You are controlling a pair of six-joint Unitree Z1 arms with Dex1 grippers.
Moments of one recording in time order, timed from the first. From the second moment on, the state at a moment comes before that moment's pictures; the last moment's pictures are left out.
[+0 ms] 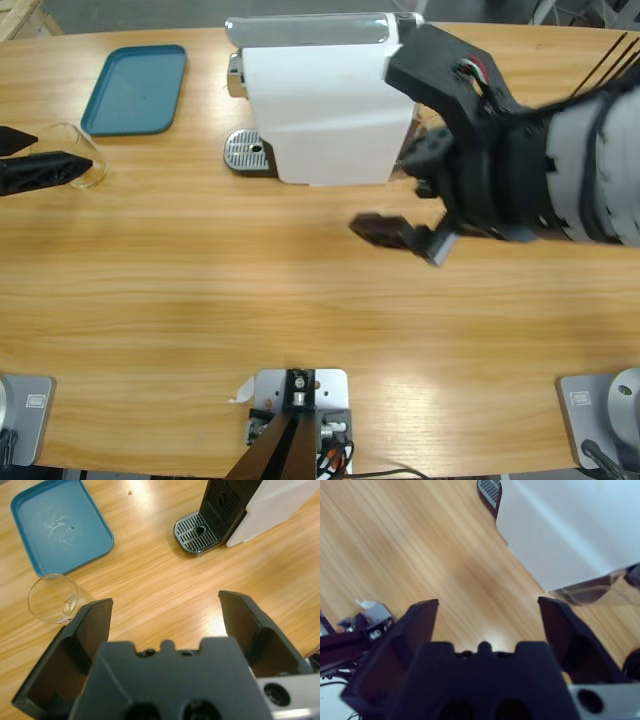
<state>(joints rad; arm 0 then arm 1) -0.68 1.09 -0.73 0.36 0.14 -0.18 1.13 1.46 -1.15 0.62 -0.17 0.16</state>
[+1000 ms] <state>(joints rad) -0.43 1.18 -0.59 0.11 0.16 -0.38 1.01 1.25 -0.82 0.55 -0.14 0.24</state>
